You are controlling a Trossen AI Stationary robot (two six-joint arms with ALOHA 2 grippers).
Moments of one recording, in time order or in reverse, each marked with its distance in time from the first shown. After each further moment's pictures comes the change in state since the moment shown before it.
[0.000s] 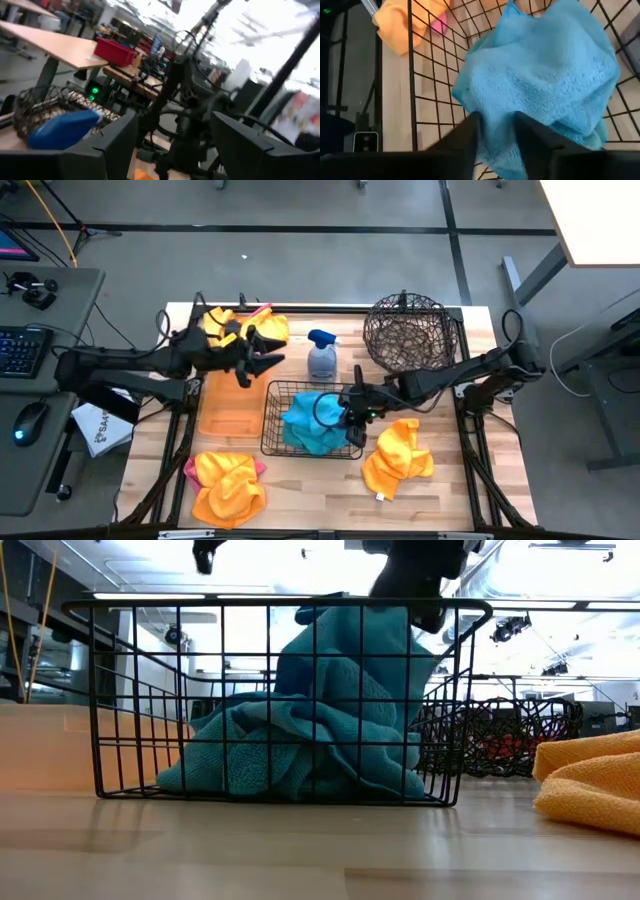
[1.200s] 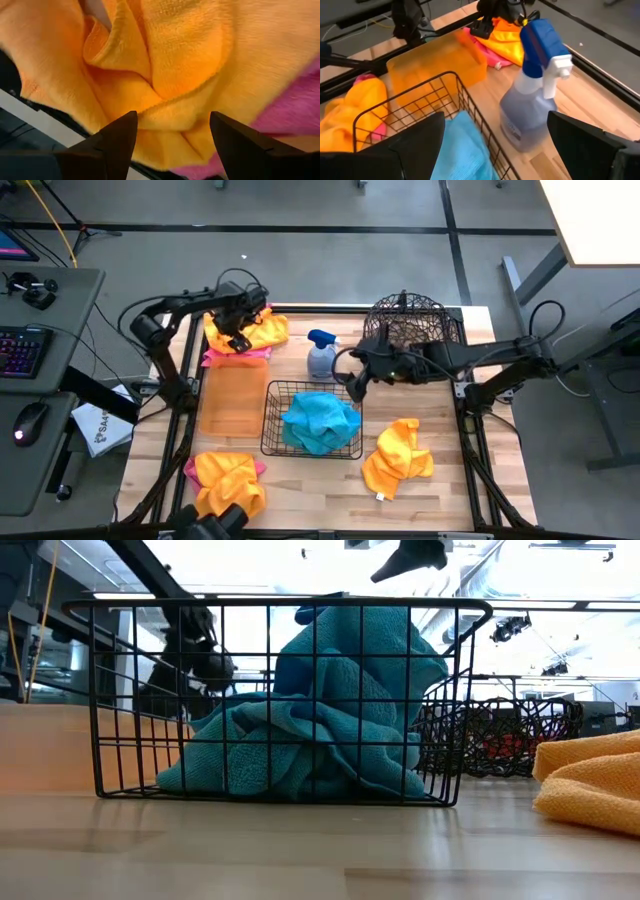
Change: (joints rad) left arm 0.817 0.878 0.455 -1.535 -0.298 0.616; right arm -0.093 -0.148 0.180 -0.146 0.444 -0.027
